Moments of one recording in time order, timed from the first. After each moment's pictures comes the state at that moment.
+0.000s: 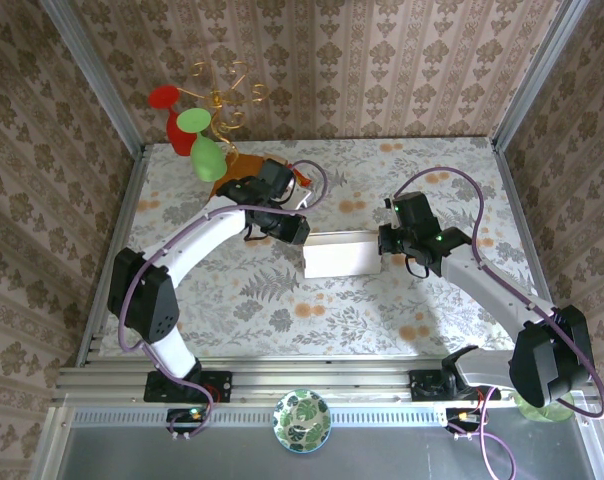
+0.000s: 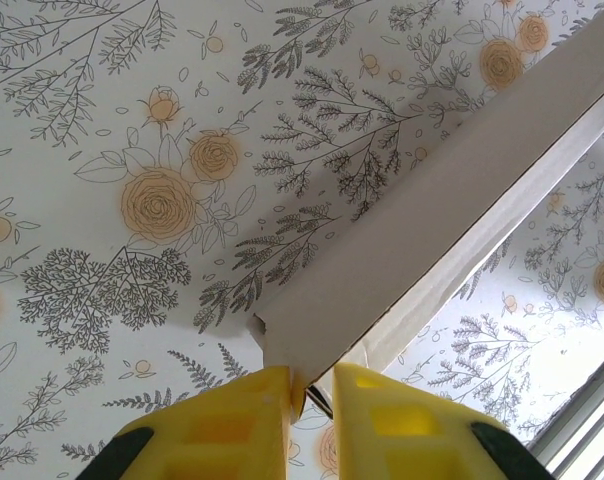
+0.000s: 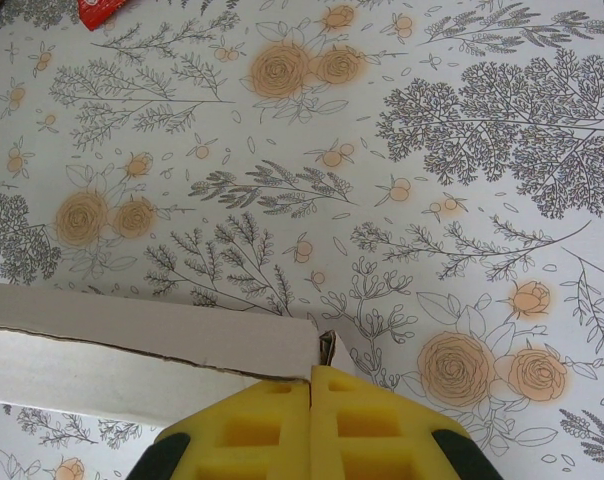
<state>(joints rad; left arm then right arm) -0.65 1.69 1.46 -0.87 0.32 -0.10 0.38 1.27 0.91 -0.48 0.05 0.29</state>
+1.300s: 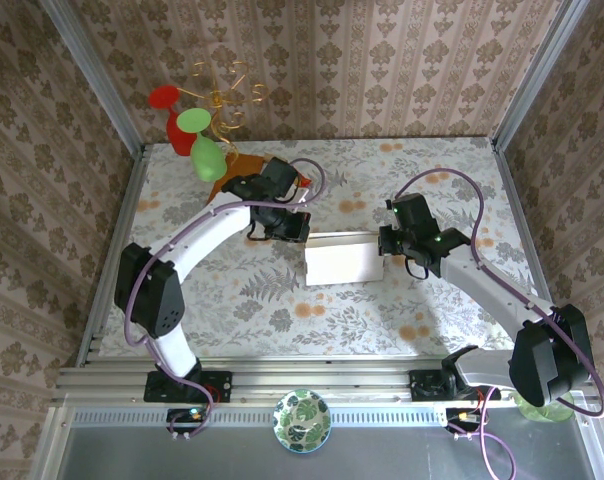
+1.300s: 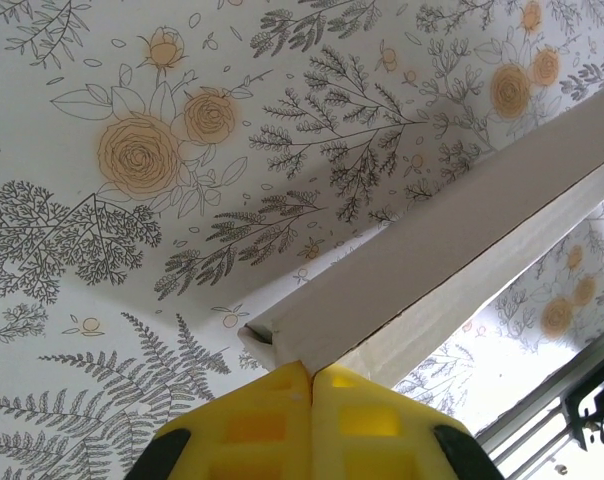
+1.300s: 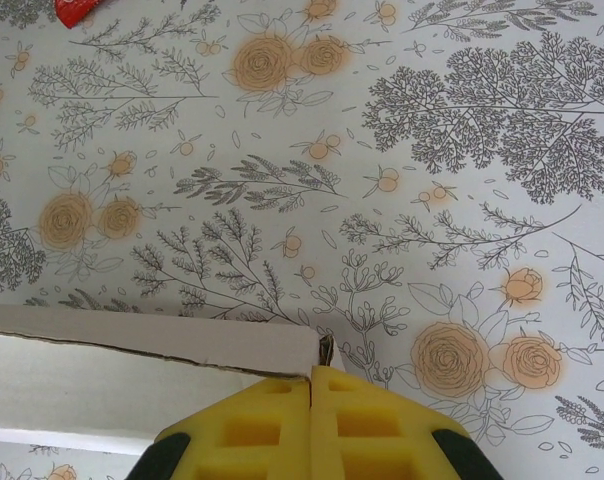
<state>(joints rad) -0.66 1.74 1.51 -0.92 0.34 -0.33 0.39 1.28 0.90 -0.49 0.08 0.33</state>
